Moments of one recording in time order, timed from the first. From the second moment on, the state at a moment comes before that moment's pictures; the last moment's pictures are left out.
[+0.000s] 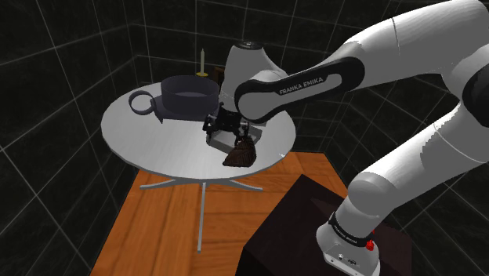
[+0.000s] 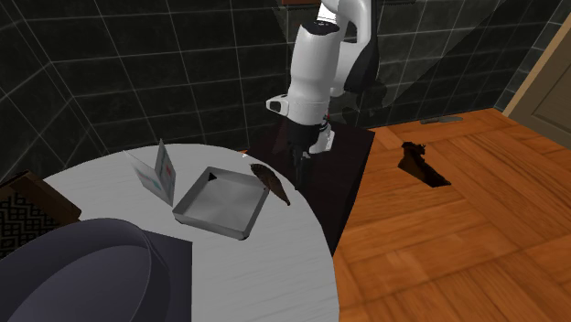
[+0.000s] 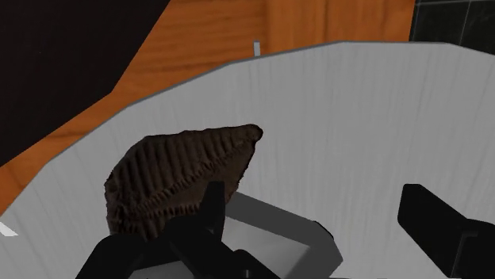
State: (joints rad) arm -0.31 -0.27 0.60 -2.38 0.09 2.31 1.12
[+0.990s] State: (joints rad) arm -0.32 -0.24 0.62 -2.40 0.07 2.36 1.14
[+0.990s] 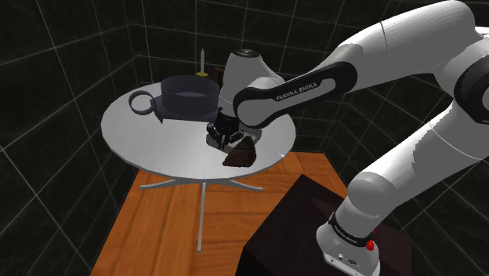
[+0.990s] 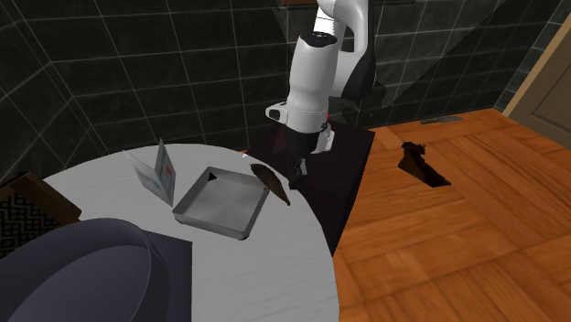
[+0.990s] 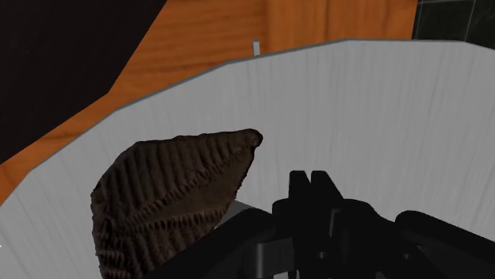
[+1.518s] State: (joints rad) arm -0.38 -0.16 0.65 -2.34 0.08 2.30 1.33
